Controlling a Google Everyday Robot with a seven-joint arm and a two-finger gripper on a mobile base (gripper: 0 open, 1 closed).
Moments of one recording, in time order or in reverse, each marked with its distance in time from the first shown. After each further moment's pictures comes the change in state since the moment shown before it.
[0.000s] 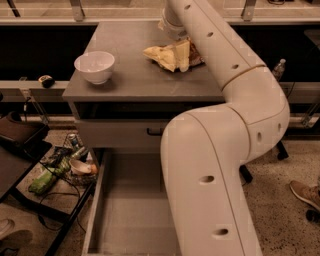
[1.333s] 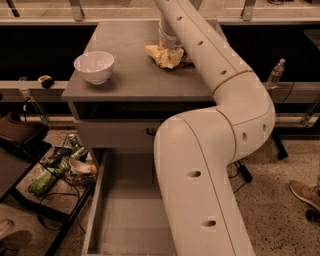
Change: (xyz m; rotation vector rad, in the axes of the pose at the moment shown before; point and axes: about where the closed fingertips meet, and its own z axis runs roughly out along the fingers) arm -0.008 0.008 0.037 -0.055 0.007 -0.025
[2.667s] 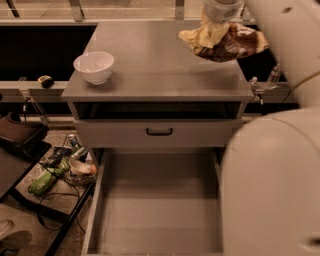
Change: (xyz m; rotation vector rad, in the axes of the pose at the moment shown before) arm 0.080 0.054 -0.145 0.099 0.031 0.066
